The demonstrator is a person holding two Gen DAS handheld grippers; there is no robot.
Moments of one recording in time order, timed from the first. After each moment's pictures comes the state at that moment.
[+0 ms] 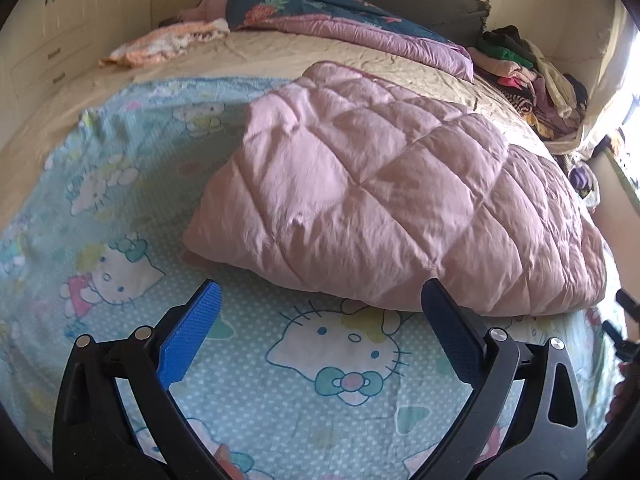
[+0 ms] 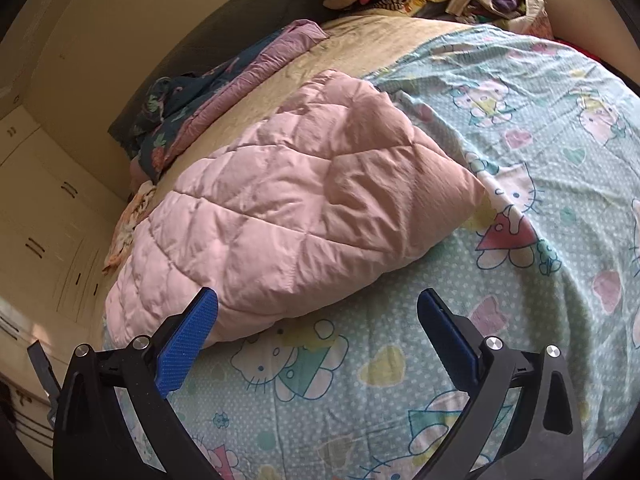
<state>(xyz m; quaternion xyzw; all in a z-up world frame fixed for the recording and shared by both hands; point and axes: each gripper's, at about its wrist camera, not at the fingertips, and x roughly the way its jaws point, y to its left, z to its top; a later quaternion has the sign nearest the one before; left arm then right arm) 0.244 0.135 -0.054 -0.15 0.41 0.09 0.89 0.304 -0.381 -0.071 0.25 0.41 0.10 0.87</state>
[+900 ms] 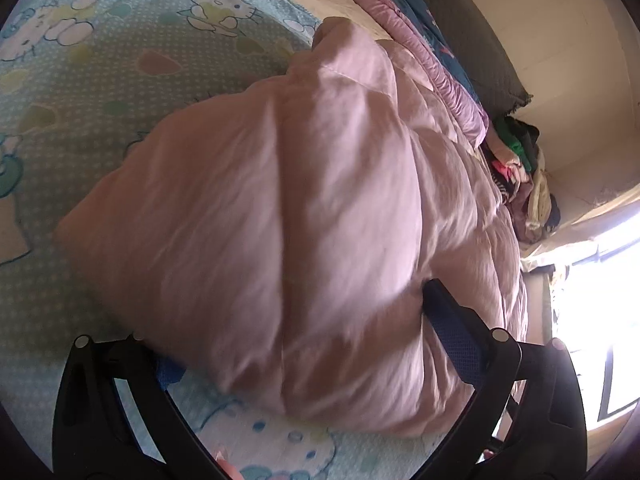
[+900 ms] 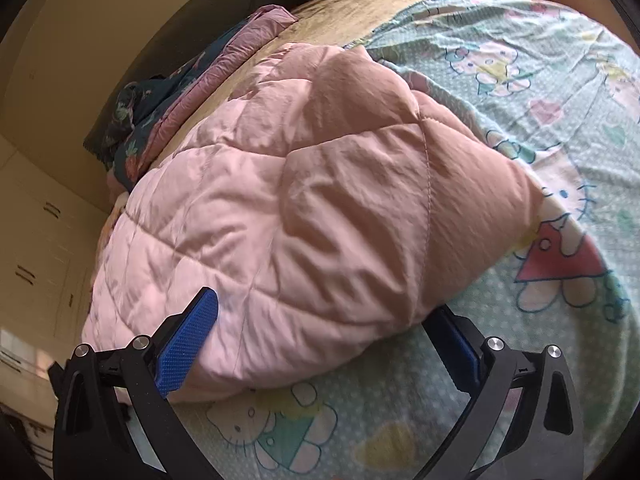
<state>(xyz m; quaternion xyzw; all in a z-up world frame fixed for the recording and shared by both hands) 0.308 0.189 -0.119 -0.43 0.39 0.05 0.81 0.375 -0.382 -0.117 0.30 0.44 0.08 0.84</state>
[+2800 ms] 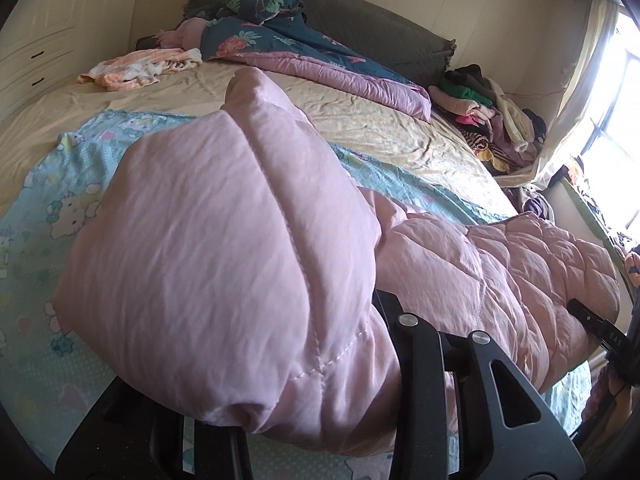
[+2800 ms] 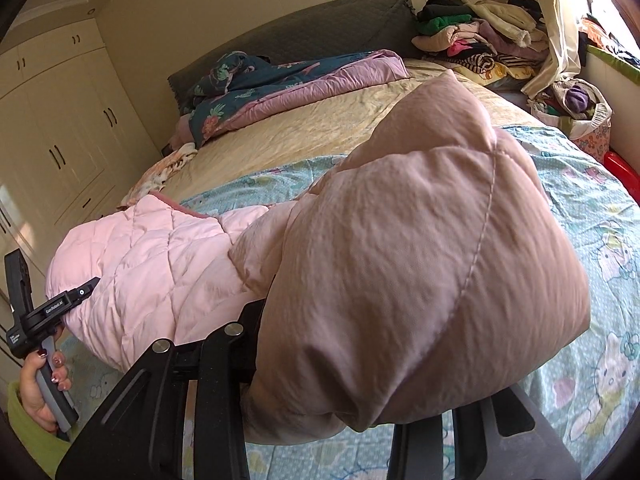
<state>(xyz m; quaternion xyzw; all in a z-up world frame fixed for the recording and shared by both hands) 0.232 0.105 -0.002 -0.18 0.34 0.04 0.92 0.293 -0.349 -0.006 0.10 0.35 0.19 0.91</state>
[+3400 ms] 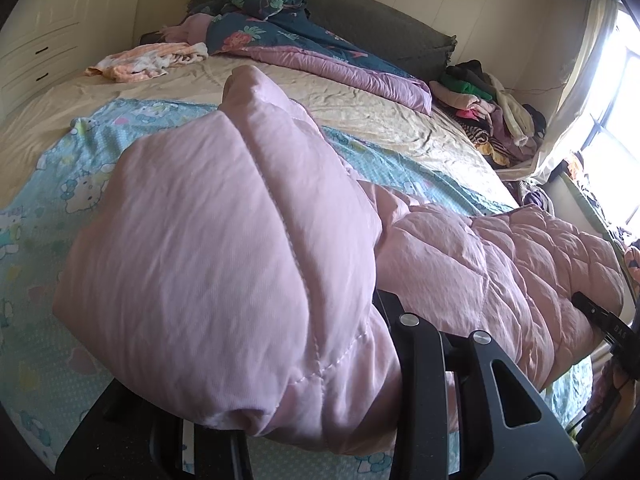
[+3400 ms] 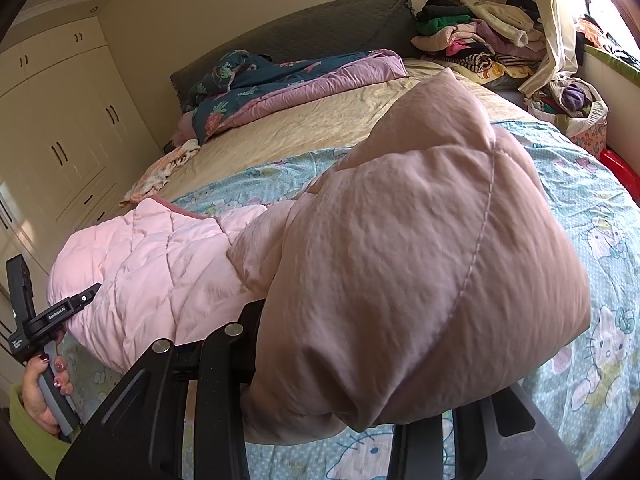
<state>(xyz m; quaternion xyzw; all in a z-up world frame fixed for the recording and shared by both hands) 0.200 0.103 -0.012 -0.18 0.35 0.04 0.92 0.264 -0.351 -0.009 0.10 0.35 0.19 0.91</state>
